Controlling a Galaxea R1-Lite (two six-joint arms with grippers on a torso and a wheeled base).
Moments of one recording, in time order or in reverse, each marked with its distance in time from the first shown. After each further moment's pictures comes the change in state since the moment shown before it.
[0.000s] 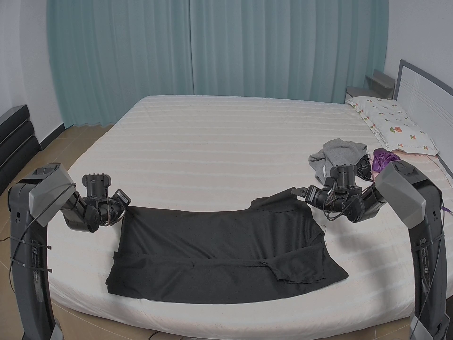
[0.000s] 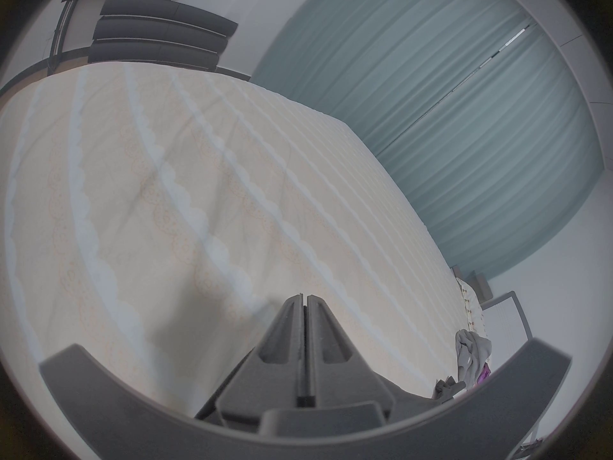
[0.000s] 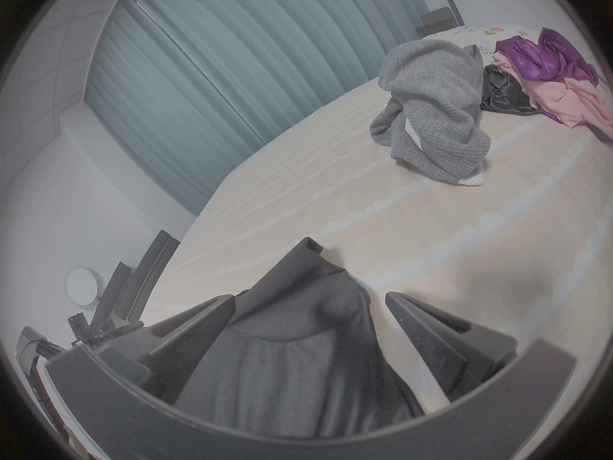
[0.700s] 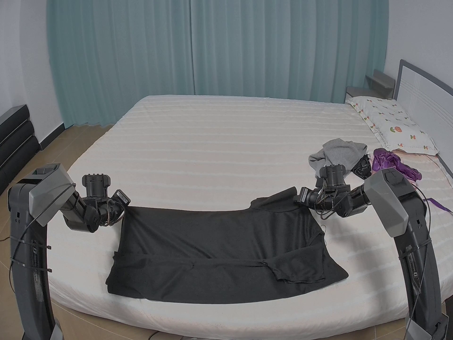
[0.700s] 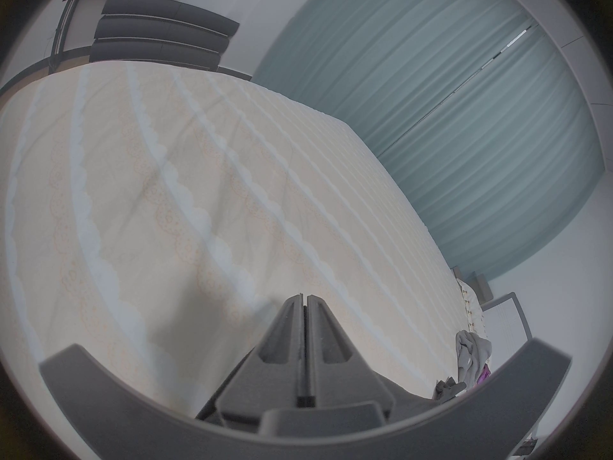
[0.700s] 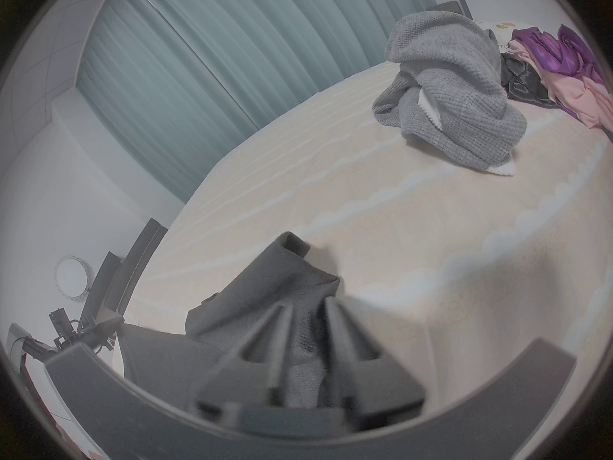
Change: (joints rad) left arm 0.002 0.000 0.002 0.000 0.000 -0.004; right arm 0.008 0.159 -0.322 0.232 -0.016 -0.043
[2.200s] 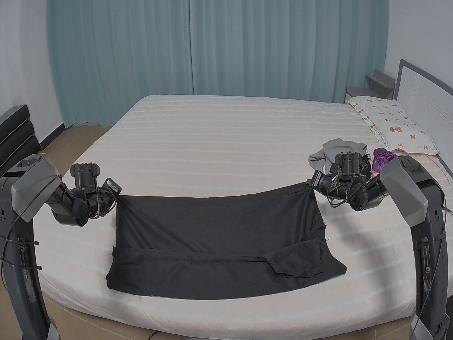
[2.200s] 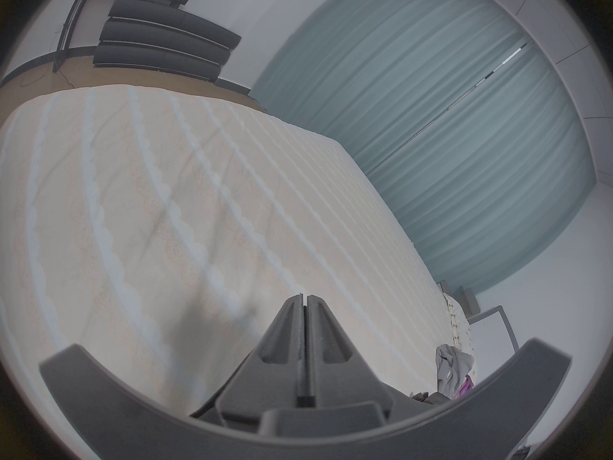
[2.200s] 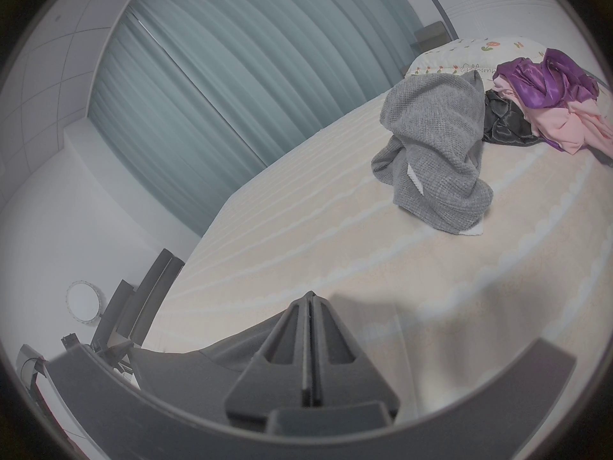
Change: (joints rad) left arm 0.023 -0.127 0.077 -0.025 -0.002 -0.027; right arm -0.044 -0.157 0.190 -0.186 0.000 0.074
